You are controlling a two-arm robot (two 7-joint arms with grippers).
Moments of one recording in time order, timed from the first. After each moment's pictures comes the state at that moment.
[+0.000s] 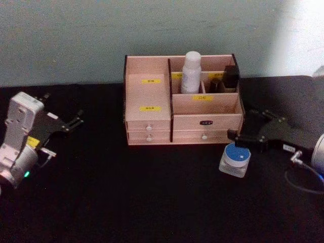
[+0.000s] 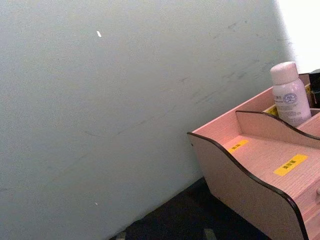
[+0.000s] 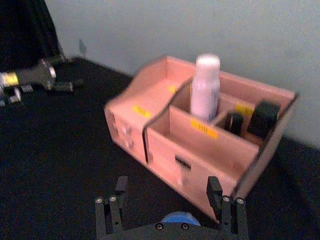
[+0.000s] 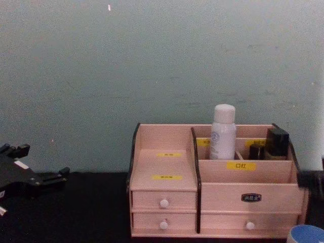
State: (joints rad) left arm -0.20 0.60 0.45 -1.41 -0.25 -0.12 0.03; right arm 0.07 0.71 -0.25 -1.74 0.60 0.30 0.47
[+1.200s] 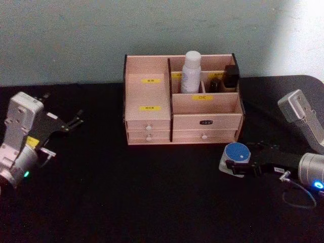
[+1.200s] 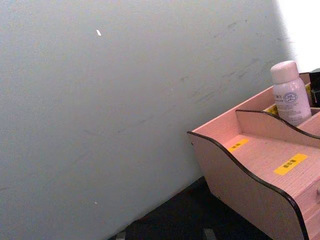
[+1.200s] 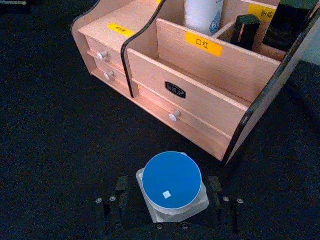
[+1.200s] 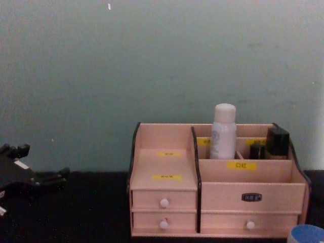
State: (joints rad) left arm -0.20 0.60 0.45 -1.41 -0.25 -0.12 0.03; right arm 0.16 0.73 -0.40 -1.62 0.55 0.44 0.42
